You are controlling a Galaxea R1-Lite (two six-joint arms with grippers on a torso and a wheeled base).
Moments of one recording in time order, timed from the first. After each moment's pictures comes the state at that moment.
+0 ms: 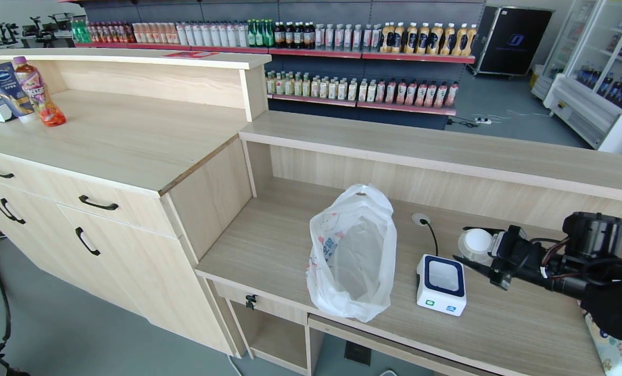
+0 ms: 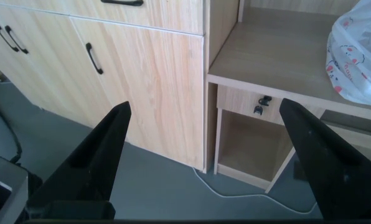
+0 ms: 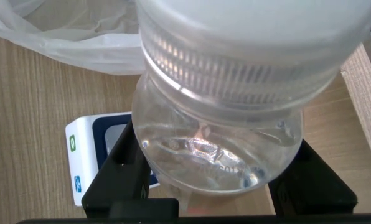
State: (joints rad) left arm 0.00 0.00 0.00 0.04 0.08 0.07; right arm -0.09 1.98 -0.50 -1.18 0.69 -1.11
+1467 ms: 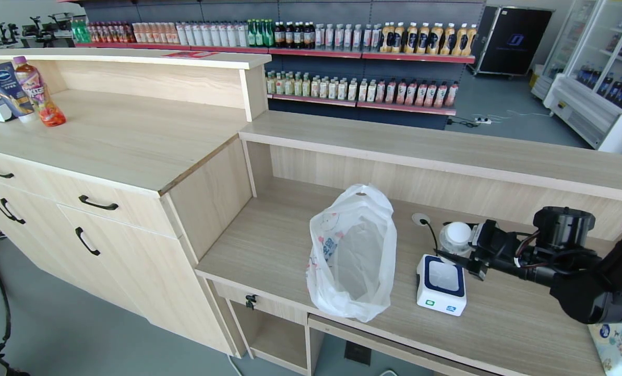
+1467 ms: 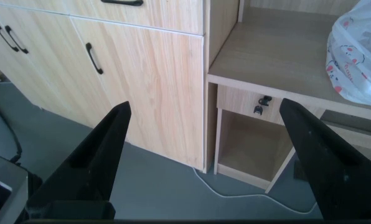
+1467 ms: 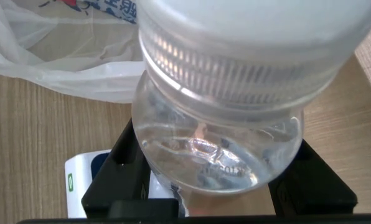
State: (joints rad) left arm 0.00 0.00 0.00 0.03 0.08 0.07; right arm -0.04 2.10 -0.64 -1.19 0.72 -1.02
